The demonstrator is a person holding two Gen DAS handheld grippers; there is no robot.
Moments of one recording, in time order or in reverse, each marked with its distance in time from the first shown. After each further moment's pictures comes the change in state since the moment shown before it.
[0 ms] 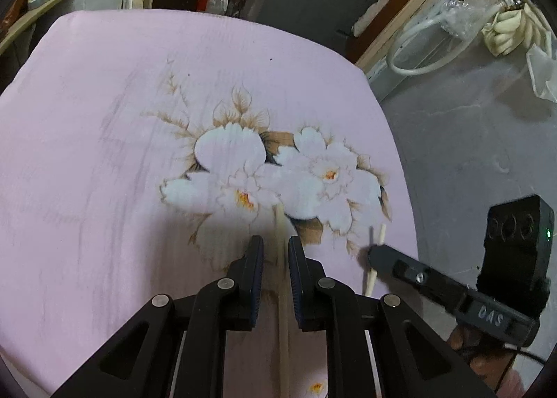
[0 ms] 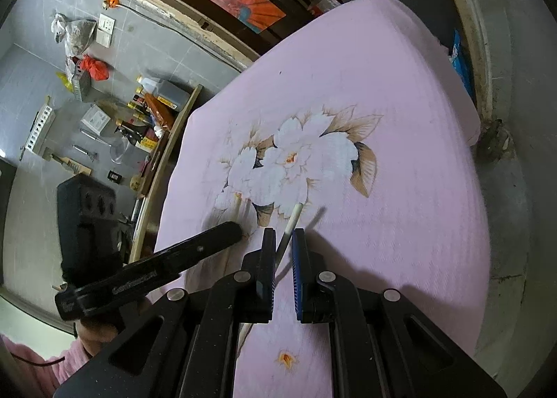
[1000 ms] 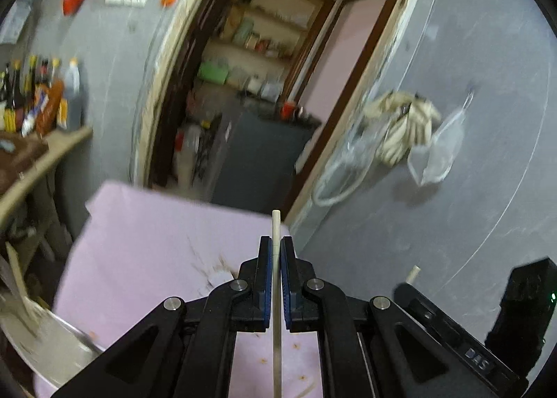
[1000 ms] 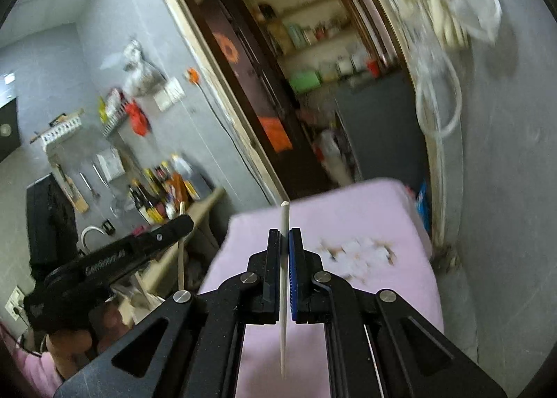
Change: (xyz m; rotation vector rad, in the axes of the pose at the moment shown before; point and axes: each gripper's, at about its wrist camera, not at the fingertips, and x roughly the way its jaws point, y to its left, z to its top) left arm -0.298 -0.006 -0.029 0.112 -0.587 -0.148; right arm -0.201 0.248 -0.062 -0.267 -0.595 -0.203
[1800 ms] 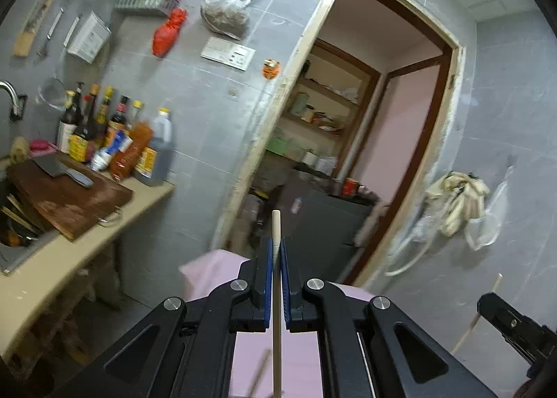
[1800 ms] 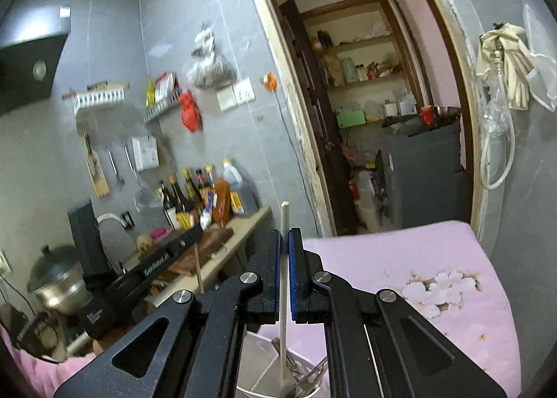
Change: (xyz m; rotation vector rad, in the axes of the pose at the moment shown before) left arm -0.055 0.193 0.002 -0.050 -0.306 0.162; right arm 0.047 0.178 -0.060 -0.182 -0.081 0.014
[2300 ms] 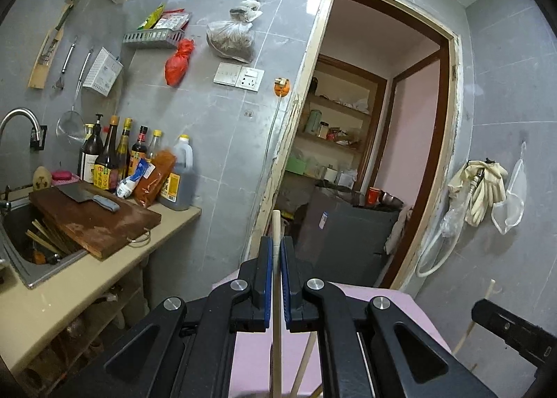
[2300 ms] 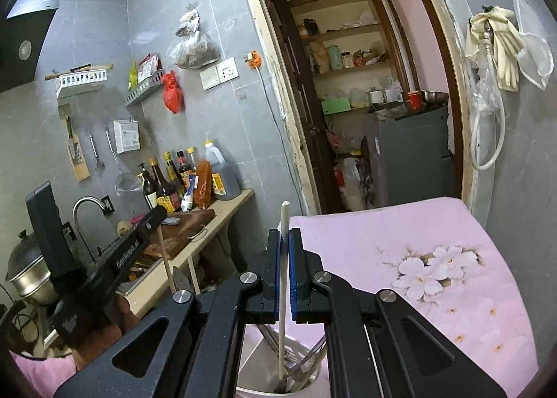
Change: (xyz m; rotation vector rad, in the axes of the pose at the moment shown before) left arm -0.014 0.007 -0.035 0.098 -0.109 0.084; right arm 0.025 0.002 -0.038 0.012 0.020 -0.072
